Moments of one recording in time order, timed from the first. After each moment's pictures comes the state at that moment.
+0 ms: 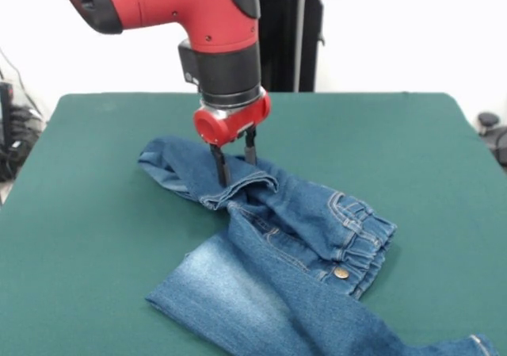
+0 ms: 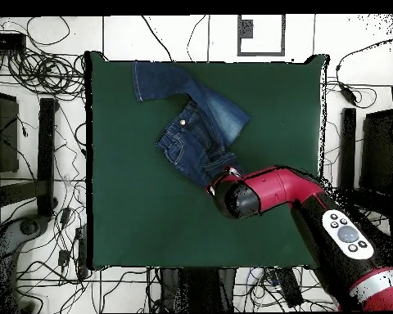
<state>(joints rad) -0.76 -0.53 0.63 1.80 -0.87 0.53 1.27</state>
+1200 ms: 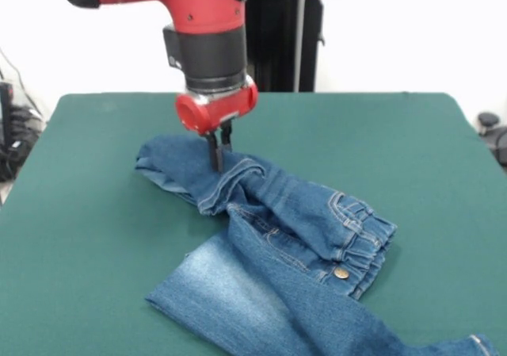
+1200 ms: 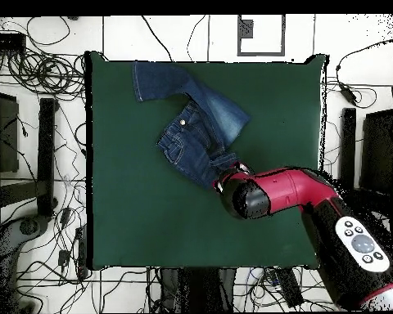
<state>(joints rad) -0.76 -0.62 0.62 1.81 -0.81 0.51 1.27</state>
